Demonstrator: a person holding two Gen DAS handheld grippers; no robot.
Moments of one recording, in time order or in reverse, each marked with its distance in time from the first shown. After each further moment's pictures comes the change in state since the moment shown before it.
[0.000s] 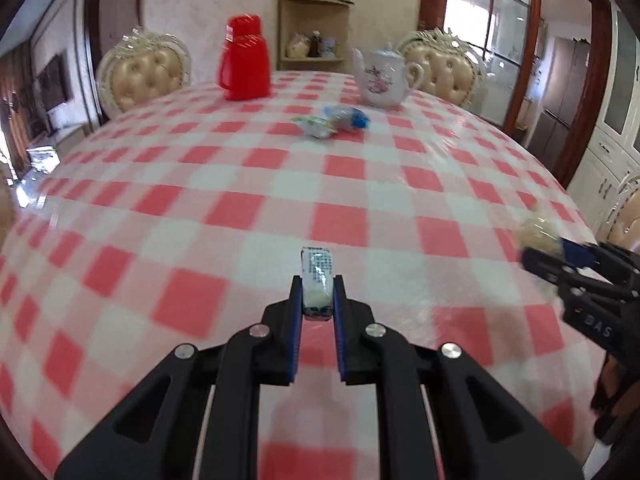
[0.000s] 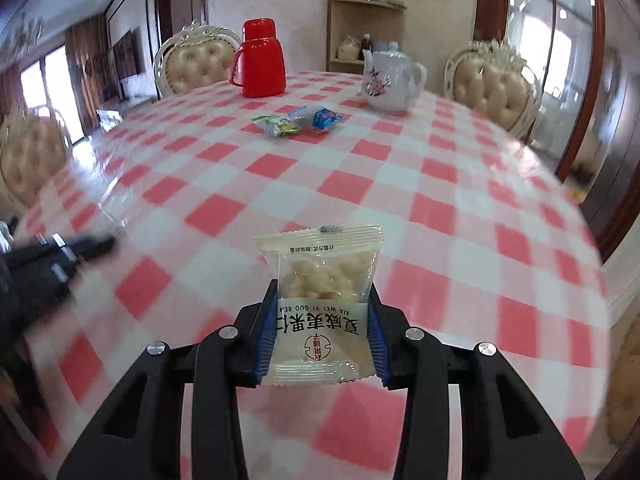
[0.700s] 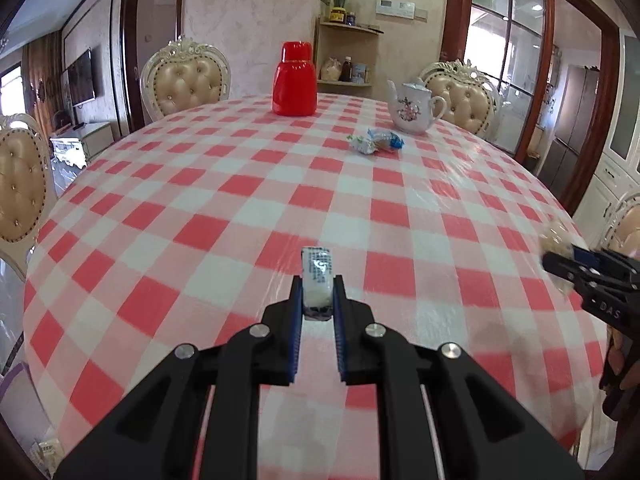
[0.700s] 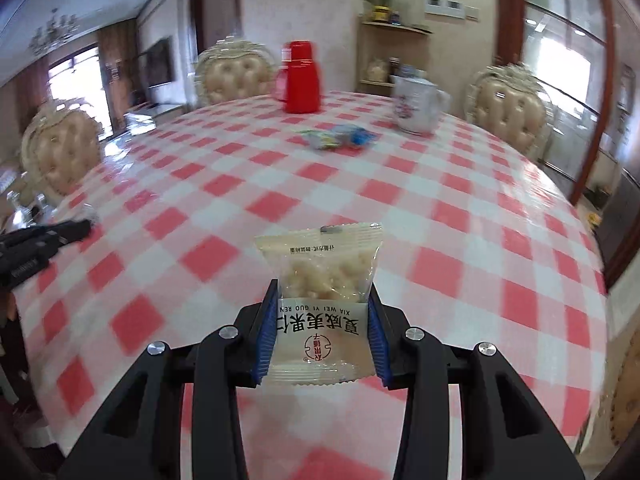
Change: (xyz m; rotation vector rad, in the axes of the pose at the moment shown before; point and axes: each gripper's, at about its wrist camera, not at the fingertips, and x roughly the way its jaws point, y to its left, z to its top) left arm -0.090 0.056 -0.051 -0.066 -0.064 0.031; right arm -0.060 0.037 -0.027 -0.055 -0.067 0.125
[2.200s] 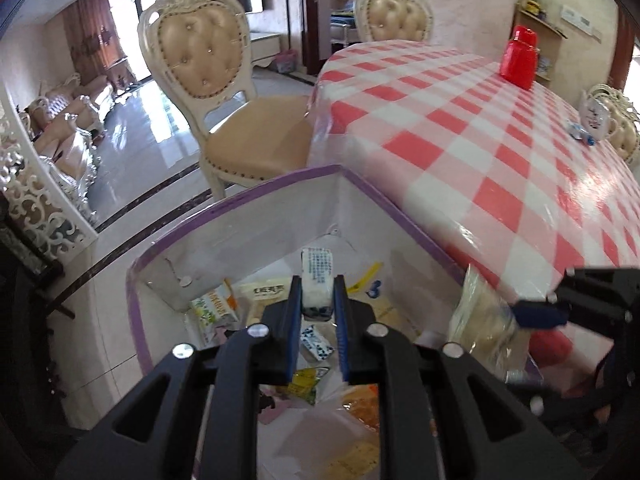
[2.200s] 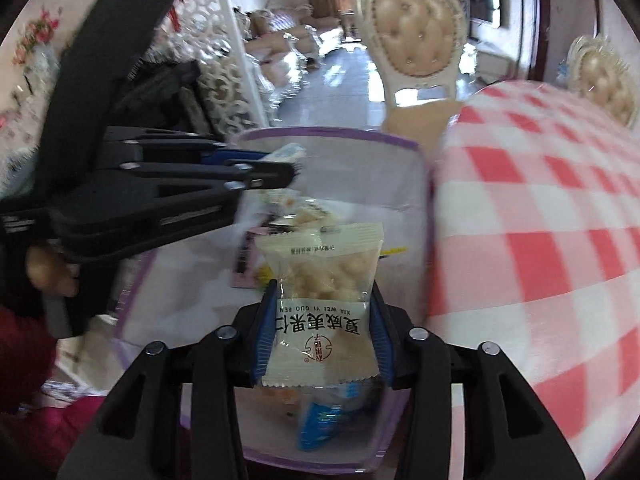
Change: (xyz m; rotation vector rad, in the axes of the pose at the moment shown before) left arm -0.171 0.255 -0.163 -0.357 0.209 0.479; right arm -0.009 0.433 -0.067 -0.675 0.269 0.891
